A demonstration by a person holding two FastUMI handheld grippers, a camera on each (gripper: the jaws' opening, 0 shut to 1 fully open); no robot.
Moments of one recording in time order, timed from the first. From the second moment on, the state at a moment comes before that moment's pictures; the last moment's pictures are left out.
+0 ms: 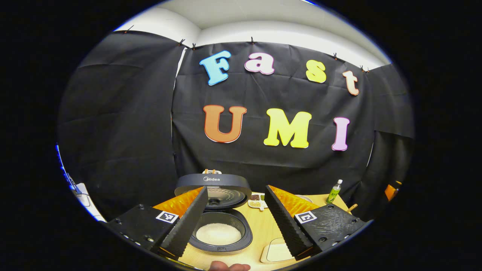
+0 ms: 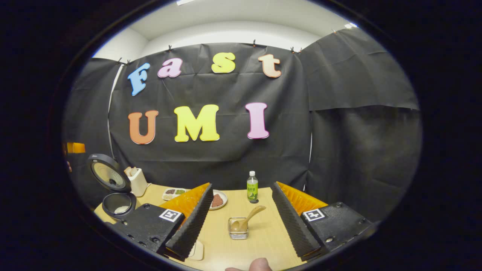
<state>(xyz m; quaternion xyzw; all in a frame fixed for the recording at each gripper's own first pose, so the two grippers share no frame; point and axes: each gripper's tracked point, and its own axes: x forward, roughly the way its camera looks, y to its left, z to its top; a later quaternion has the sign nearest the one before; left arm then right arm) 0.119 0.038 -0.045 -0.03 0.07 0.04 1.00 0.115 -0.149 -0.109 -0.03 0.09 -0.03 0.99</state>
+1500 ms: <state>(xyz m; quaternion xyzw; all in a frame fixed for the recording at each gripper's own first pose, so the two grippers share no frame) 0.097 0.041 -0.069 0.00 0.12 0.16 0.98 0.295 -0.204 -0.406 0.09 0.33 0.00 0.94</state>
